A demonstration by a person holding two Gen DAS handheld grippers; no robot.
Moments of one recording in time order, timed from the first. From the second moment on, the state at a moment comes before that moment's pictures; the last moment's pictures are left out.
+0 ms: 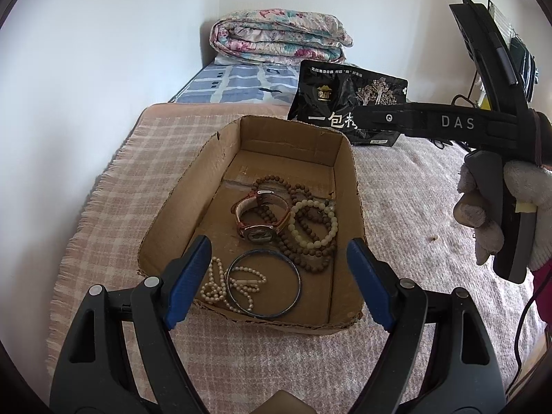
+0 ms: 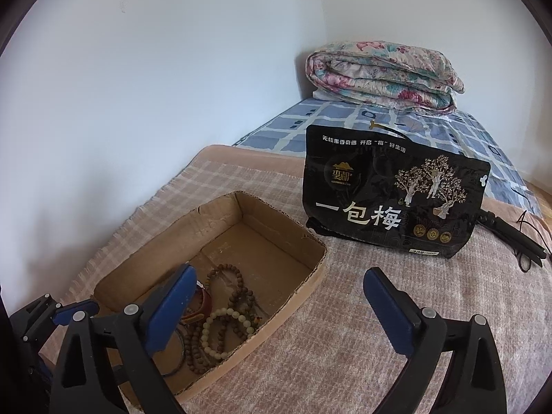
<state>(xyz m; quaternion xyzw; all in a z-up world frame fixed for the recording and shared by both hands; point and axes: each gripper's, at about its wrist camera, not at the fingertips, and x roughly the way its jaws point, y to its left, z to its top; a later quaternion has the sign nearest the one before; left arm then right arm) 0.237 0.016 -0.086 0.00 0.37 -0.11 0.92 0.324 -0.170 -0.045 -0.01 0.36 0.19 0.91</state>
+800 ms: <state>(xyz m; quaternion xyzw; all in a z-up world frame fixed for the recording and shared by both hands) 0.209 -0.025 -0.050 0.02 0.34 -0.13 0.93 0.281 -0.245 -0.018 -0.02 0.34 0.13 0.93</state>
